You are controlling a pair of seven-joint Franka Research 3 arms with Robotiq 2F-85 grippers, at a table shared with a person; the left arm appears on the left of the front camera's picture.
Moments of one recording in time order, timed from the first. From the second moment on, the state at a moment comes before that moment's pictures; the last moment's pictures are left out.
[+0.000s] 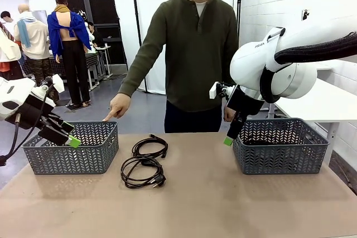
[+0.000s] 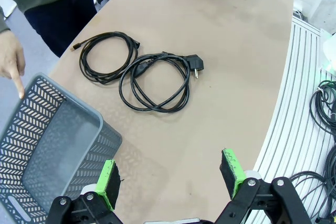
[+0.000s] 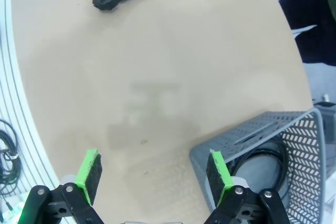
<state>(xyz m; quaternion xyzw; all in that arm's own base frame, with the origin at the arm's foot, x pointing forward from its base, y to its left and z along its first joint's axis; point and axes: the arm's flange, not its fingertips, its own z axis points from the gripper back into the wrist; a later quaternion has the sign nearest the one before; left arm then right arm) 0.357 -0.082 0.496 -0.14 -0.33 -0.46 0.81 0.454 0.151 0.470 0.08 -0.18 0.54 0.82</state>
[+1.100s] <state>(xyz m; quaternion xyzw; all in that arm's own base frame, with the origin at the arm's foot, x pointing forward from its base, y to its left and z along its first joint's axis) 0.467 -0.216 0.488 -0.06 -0.18 -0.43 0.88 0.454 0.152 0.470 0.08 -0.18 0.54 0.82</state>
